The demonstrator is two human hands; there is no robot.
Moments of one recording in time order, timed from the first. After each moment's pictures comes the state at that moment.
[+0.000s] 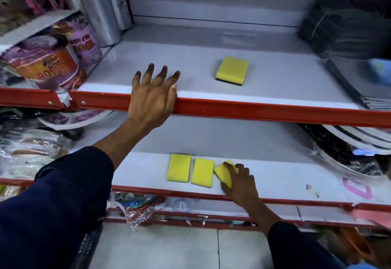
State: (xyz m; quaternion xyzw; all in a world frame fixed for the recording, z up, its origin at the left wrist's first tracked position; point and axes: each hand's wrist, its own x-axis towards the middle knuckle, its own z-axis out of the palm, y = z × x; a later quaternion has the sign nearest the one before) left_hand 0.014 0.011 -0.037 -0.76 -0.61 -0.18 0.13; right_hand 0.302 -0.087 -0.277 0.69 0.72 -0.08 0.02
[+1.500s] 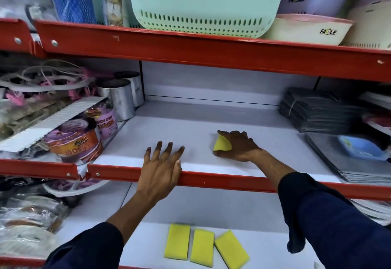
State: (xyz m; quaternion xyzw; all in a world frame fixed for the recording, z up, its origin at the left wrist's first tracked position) left_hand 0.013 0.004 -0.030 -0.76 -0.62 -0.17 0.09; right_hand 0.291 0.101 0.014 0.64 0.76 -0.11 -0.04
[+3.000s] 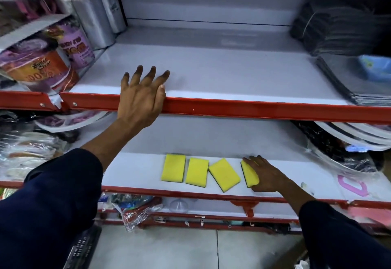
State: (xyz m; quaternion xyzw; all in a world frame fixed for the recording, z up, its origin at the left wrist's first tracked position) left_hand 0.013 0.010 -0.039 -0.76 -0.61 -0.18 0.14; right_hand 0.417 -0.054 -0.241 0.59 0.77 -0.18 0.15
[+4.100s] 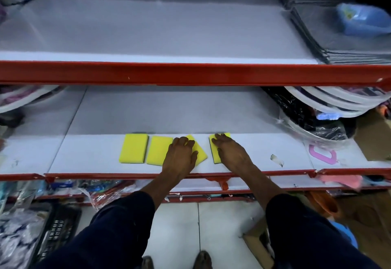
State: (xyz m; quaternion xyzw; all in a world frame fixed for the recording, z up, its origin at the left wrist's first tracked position) left_hand 0.215 -0.070 -0.263 -0.80 -0.59 -0.01 -0.14; right_hand 0.421 -0.066 -0.278 0.63 0.75 -0.18 -0.04
